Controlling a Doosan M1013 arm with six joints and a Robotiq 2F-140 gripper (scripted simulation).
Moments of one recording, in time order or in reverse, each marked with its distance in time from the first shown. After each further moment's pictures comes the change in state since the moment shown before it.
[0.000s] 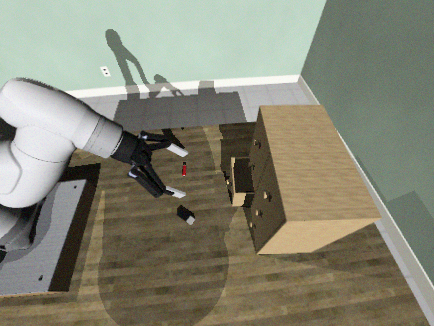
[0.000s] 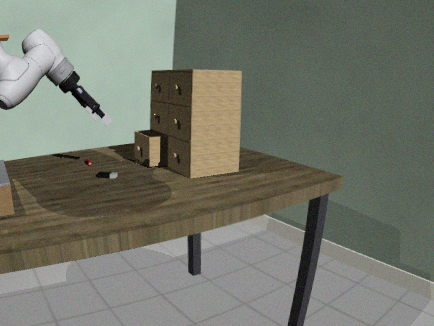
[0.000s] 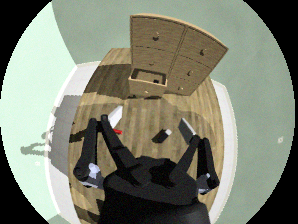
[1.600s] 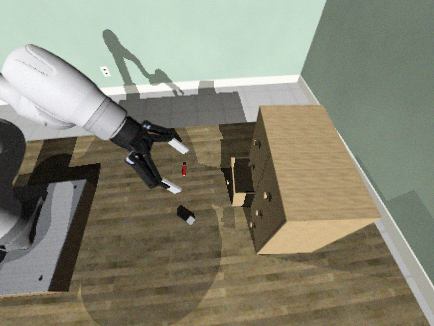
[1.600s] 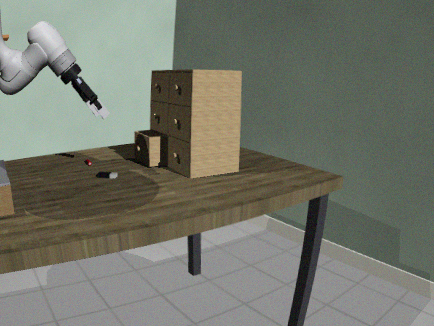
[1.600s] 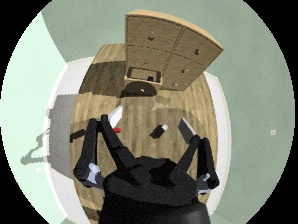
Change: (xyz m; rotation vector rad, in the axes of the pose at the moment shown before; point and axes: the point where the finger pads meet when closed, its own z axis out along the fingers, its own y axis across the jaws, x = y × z) arm 0.011 -0.003 -0.015 -0.112 -0.073 0.019
